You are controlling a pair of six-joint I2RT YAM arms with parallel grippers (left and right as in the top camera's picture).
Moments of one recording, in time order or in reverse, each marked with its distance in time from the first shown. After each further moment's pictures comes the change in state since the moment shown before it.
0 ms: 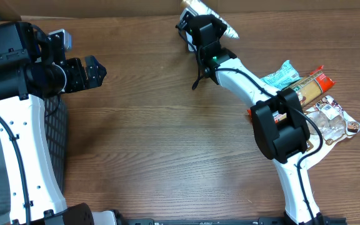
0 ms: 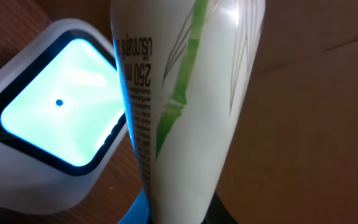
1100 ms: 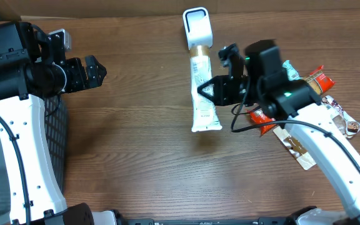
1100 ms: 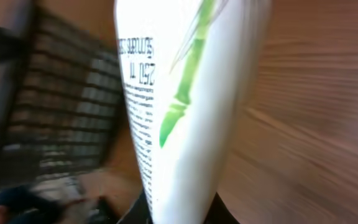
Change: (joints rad) left arm 0.000 0.000 0.000 0.000 0.003 0.000; right arm -0.039 -0.864 -0.528 -0.687 -1.094 1.223
